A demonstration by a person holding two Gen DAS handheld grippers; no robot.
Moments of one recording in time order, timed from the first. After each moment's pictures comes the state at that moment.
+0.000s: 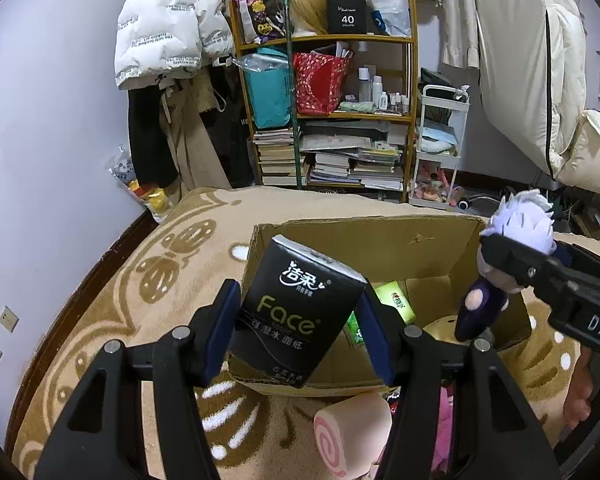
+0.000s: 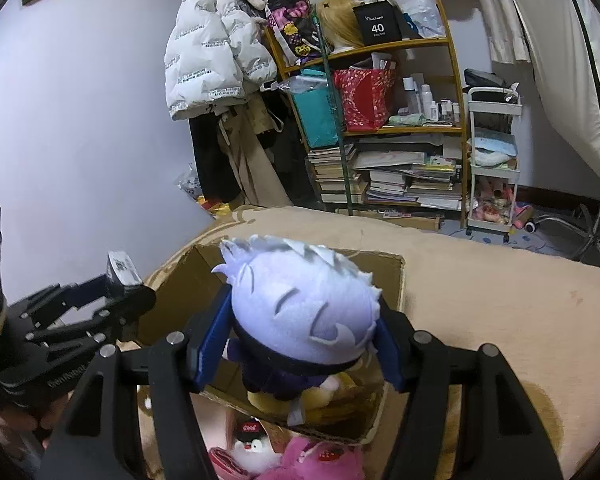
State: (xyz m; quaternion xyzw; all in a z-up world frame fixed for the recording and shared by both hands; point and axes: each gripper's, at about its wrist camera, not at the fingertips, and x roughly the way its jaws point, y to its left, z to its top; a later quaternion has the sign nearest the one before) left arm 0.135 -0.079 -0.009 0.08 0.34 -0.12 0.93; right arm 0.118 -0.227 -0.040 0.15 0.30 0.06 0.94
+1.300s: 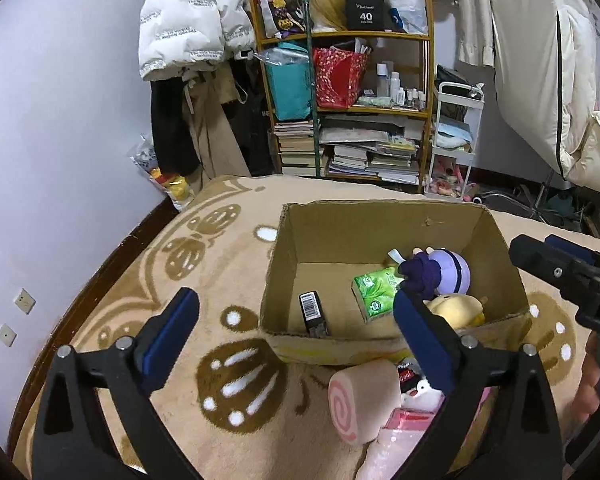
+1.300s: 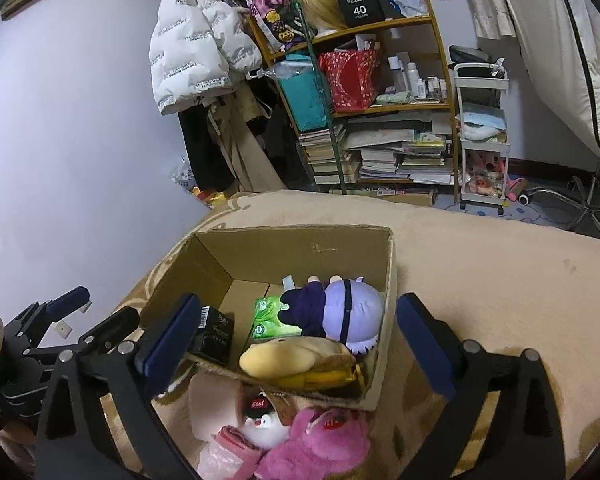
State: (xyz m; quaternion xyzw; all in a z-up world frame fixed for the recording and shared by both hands) left arm 0.101 -0.066 0.005 0.07 0.35 -0.07 0.93; right arm 0.098 -0.231 -0.038 0.18 0.33 0.05 0.92
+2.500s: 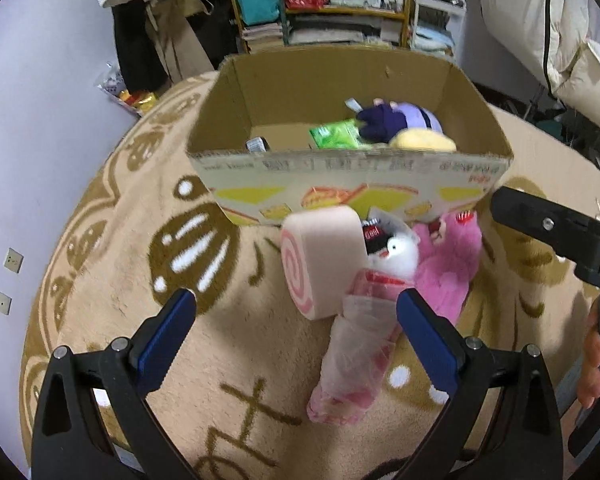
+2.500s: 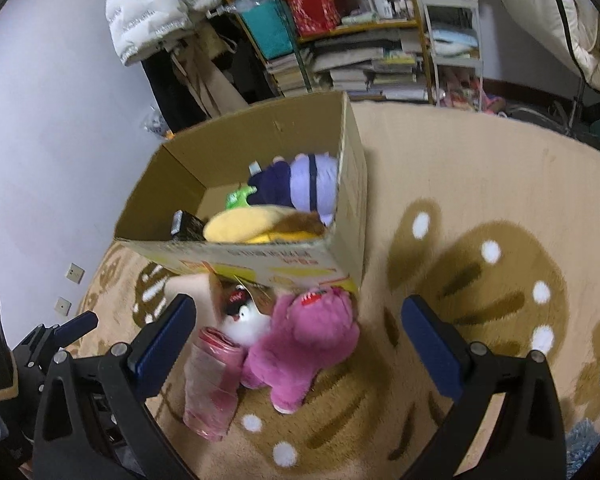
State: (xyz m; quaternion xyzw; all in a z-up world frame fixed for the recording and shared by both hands) left arm 0.057 -0.093 -0.063 0.10 0.51 -0.10 0.85; right arm 0.054 -0.237 -0.092 0.21 0.46 0.03 0.86
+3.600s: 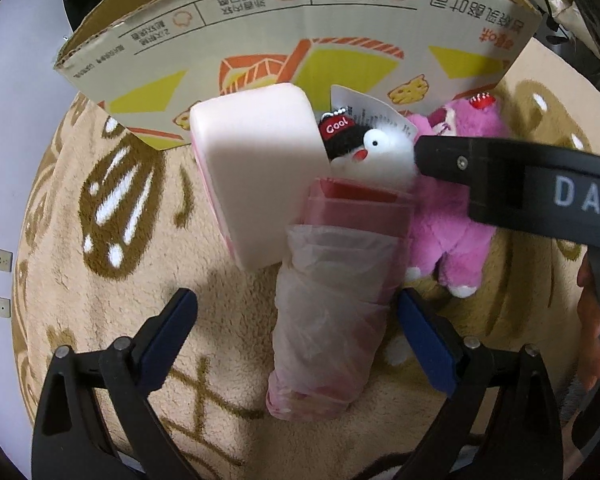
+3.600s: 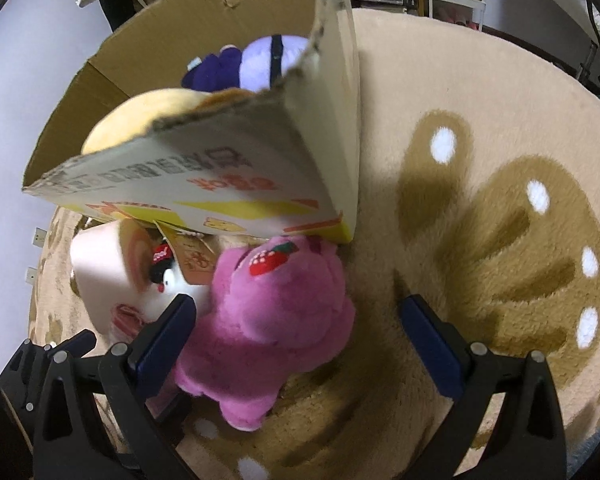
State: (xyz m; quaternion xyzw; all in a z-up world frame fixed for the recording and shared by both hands) left arm 0.054 -0.126 -0.139 0.16 0.60 -0.12 0.77; right arm 0.091 -0.224 -0.177 0.19 0.57 0.01 0.80
